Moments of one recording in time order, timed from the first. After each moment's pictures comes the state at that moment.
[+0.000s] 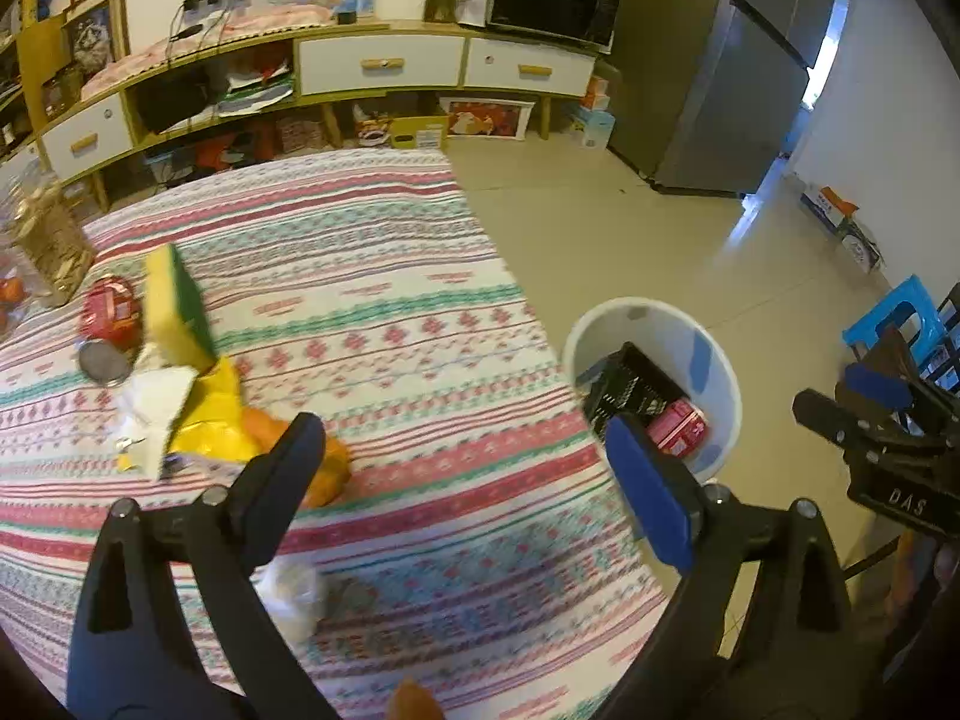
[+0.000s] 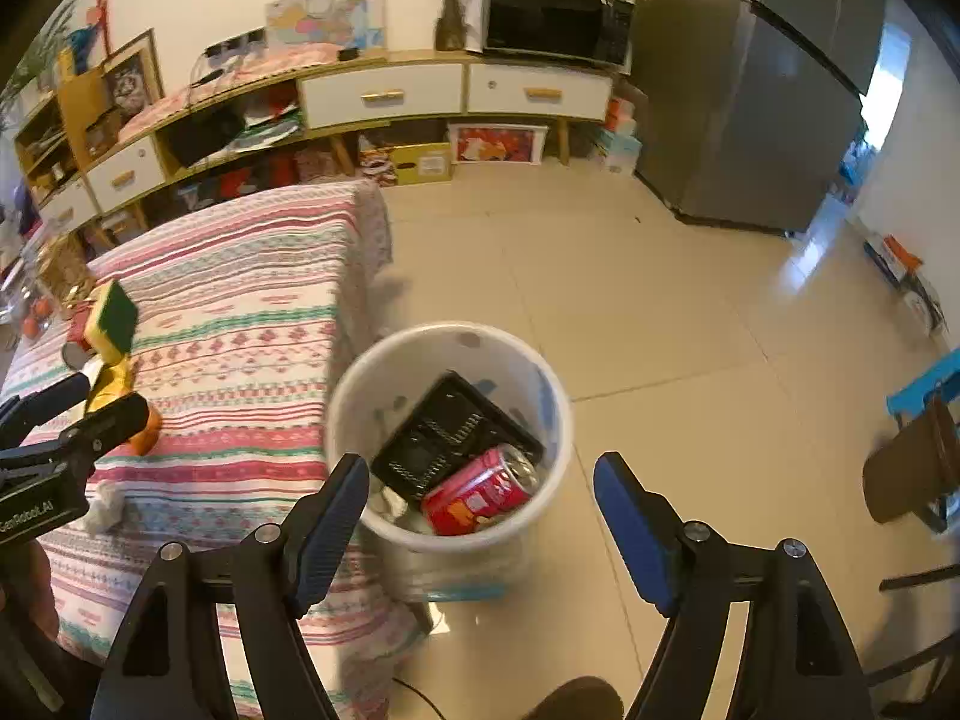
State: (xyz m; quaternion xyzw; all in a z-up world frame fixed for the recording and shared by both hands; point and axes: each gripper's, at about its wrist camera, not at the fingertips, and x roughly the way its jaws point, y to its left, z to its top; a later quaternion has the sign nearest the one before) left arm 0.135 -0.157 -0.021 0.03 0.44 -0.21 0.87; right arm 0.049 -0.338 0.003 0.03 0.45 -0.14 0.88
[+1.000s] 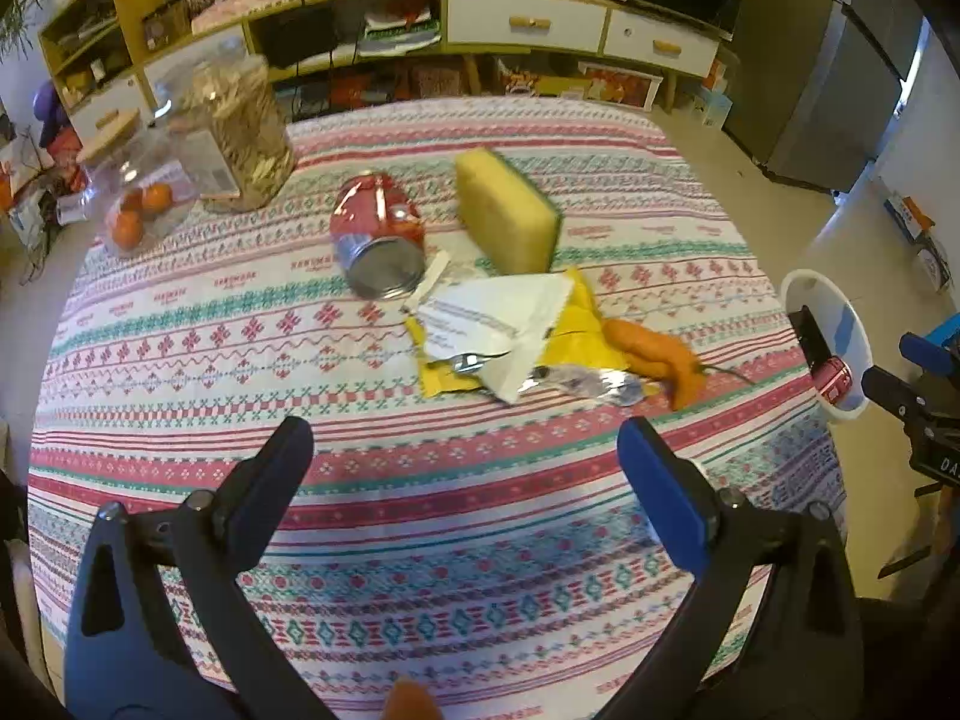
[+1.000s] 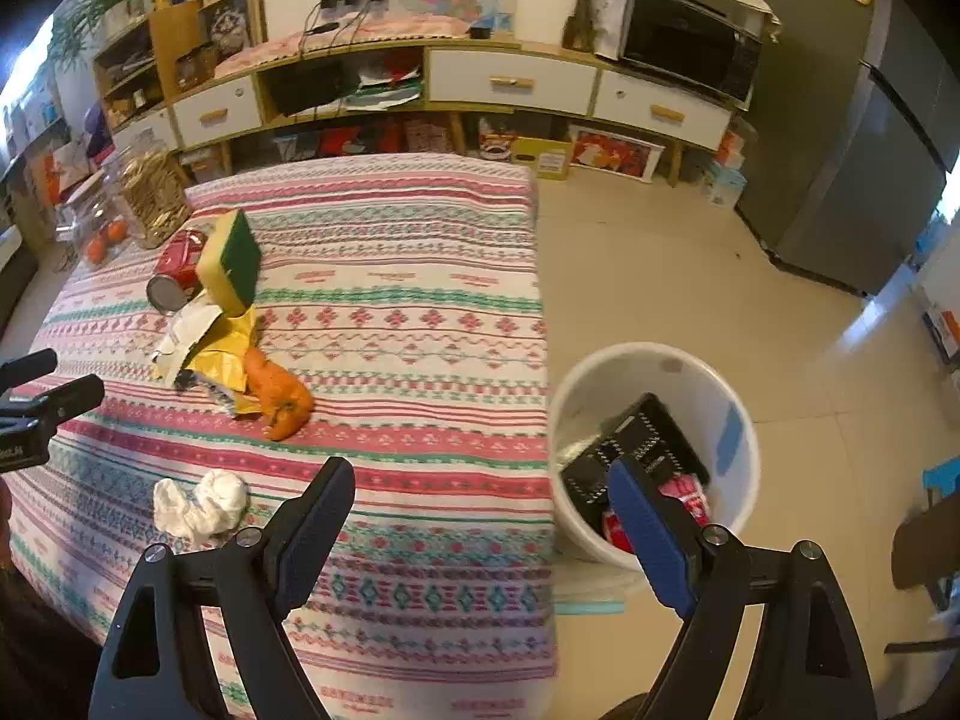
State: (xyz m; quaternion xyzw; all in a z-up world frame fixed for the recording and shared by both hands) left arm 0.166 0.022 -0.044 0.04 0.49 -0.11 0.86; right arm 0.102 -0.206 -0.023 -0.01 0.47 -0.05 0.88
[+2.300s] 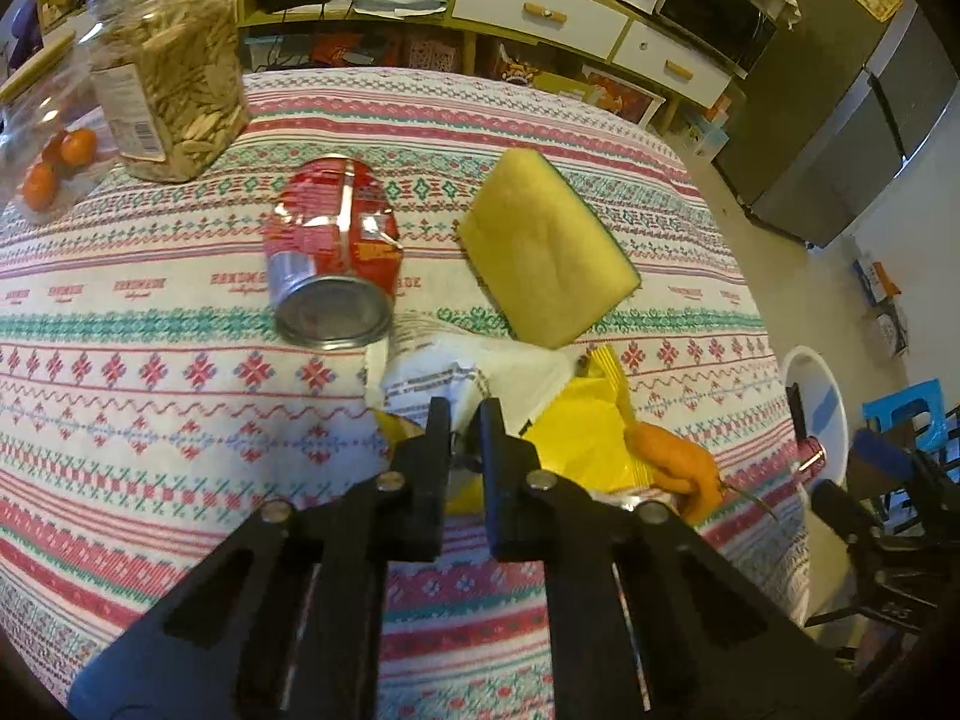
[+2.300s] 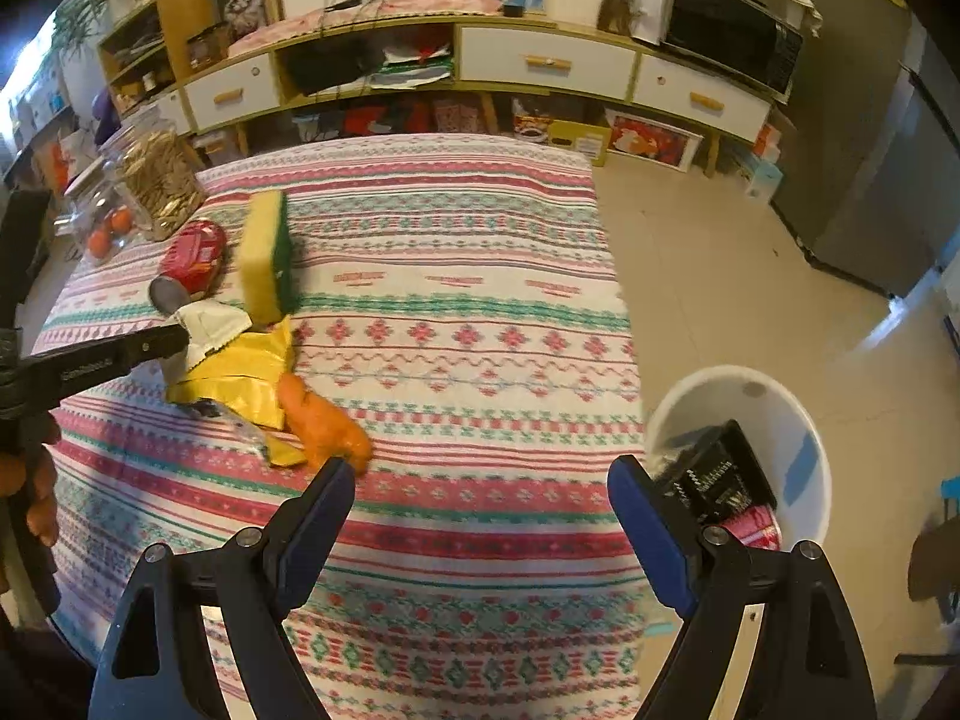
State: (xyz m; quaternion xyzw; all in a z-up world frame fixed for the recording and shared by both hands) left arm 0.236 0.034 -0.076 -0.06 0.52 -0.15 0.84; right arm 0.153 -0.163 -0.046 -0.01 0.49 -0.02 0.87
